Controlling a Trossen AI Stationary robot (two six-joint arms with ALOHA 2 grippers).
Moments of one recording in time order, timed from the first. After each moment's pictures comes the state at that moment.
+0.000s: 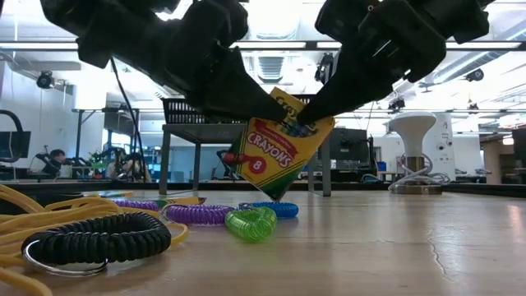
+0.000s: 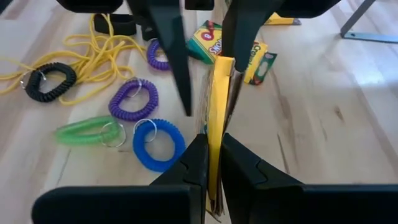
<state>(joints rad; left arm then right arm) -0.30 1.78 0.82 0.45 -0.30 -0.16 0.31 1.64 0.83 0.14 0.28 0.18</state>
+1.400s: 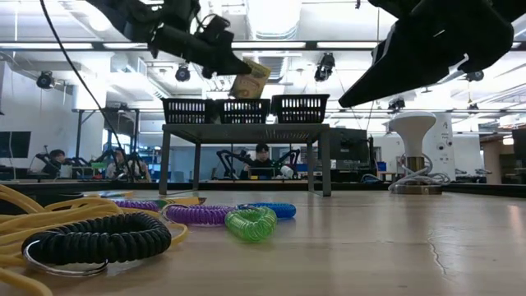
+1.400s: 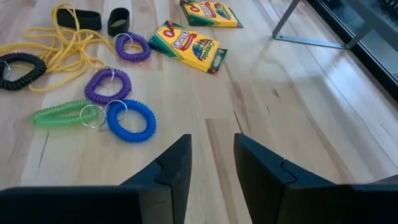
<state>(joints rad) 0.61 1.45 1.02 0.22 0.21 0.23 0.52 1.54 0.78 0.01 0.68 0.31</state>
